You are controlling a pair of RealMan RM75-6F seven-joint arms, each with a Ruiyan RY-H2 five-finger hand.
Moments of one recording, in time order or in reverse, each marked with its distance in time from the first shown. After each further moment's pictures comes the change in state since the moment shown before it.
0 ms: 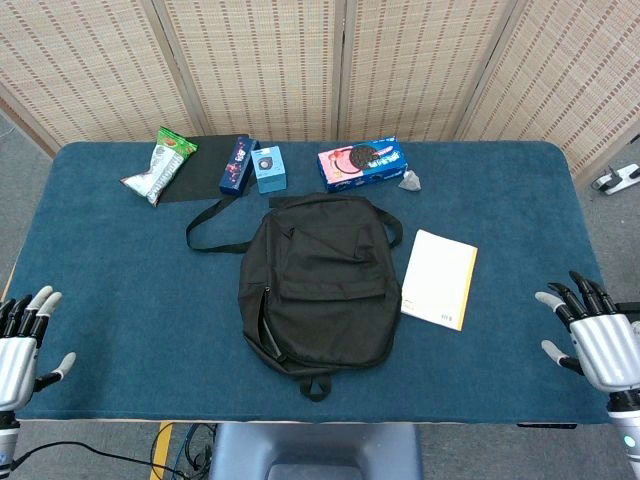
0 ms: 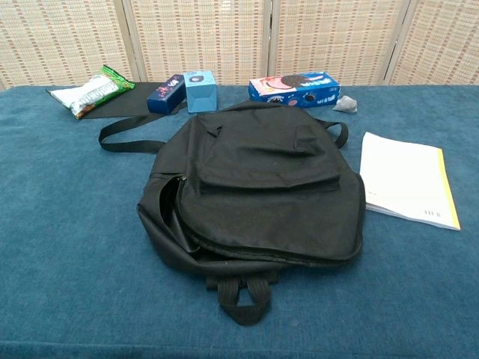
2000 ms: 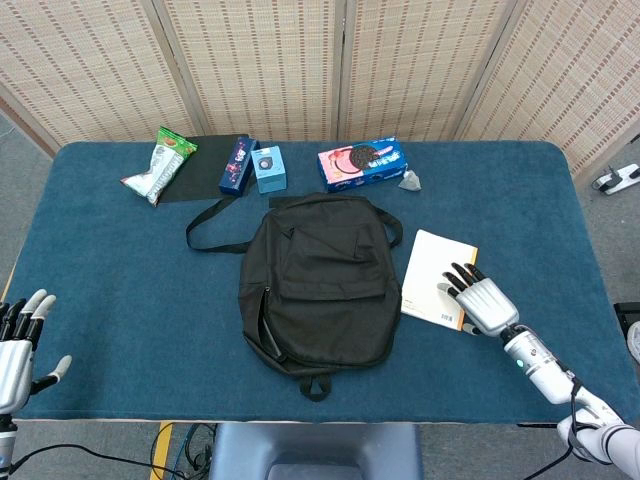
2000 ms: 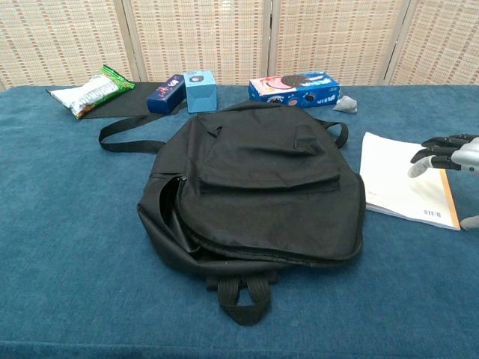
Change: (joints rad) left arm 0.018 -0.001 -0.005 -0.014 -0.025 0.000 0.017; right arm 0.384 -0.446 -0.068 0.643 -0.076 -0.443 0.159
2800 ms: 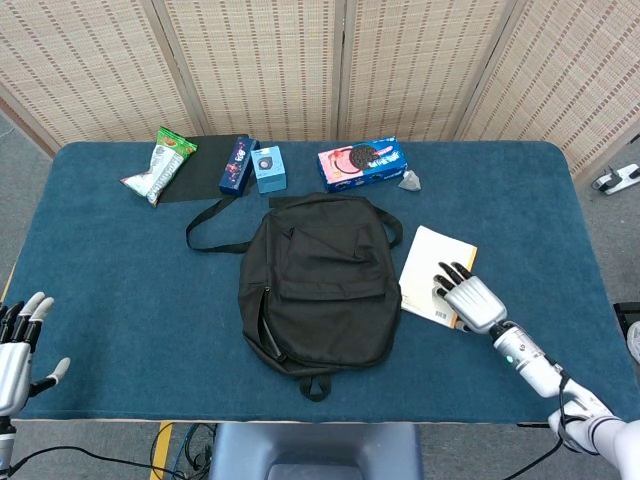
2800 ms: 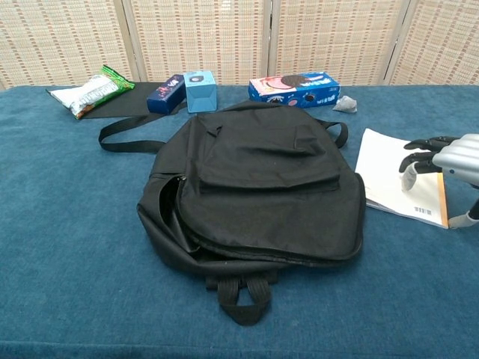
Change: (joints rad) left arm 0.007 -0.007 0.003 0.012 -0.002 0.001 -0.010; right arm 0.043 -0.060 -0.028 0.088 -0.020 0.022 0.052
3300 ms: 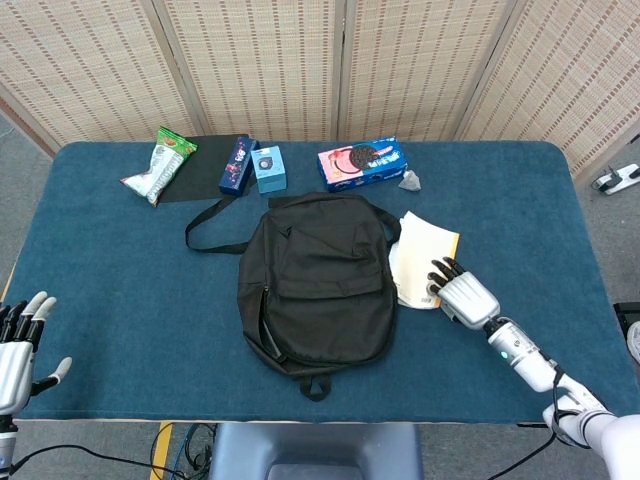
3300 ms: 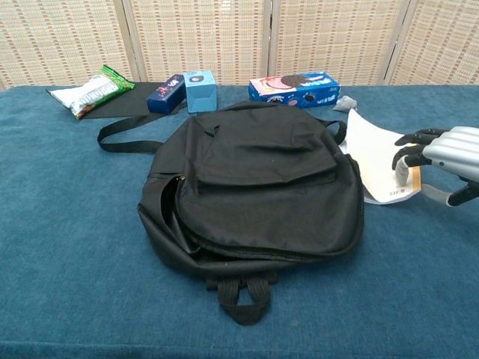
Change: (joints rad) left arm -0.005 -0.006 -0.001 0.010 0.000 -0.010 -0.005; right arm 0.021 -0.040 -0.005 0.067 -0.010 0.045 0.051
